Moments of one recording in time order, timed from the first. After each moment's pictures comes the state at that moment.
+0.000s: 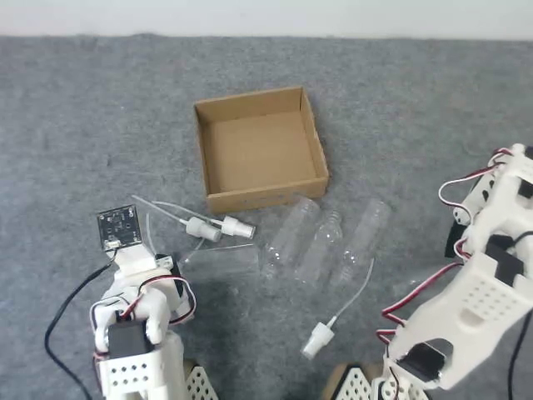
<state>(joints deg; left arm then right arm) -14.9 -103.5 97.3 72.0 11.8 29.2 27.6 -7.0 100.4 -55.3</state>
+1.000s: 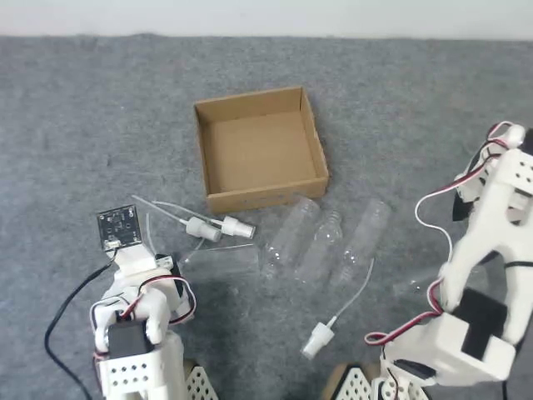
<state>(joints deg) -14.9 -103.5 97.3 72.0 11.8 23.1 -0.2 -1.8 100.5 -53.6</state>
